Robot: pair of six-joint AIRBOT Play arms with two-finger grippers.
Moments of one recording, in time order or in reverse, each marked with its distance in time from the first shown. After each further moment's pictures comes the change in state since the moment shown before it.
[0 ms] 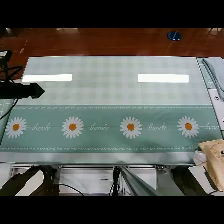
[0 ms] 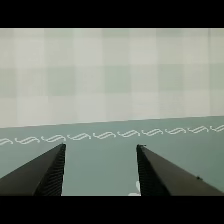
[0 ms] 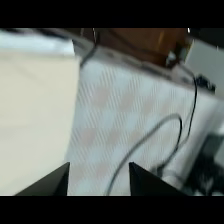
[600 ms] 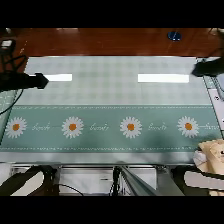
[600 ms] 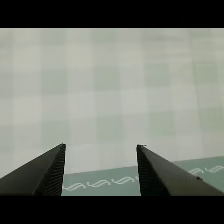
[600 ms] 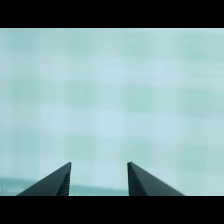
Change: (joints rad) left arm -0.107 -0.100 0.064 -0.010 0.137 0.012; right arm 1.202 -0.547 0.669 0.767 -0.229 -0.160
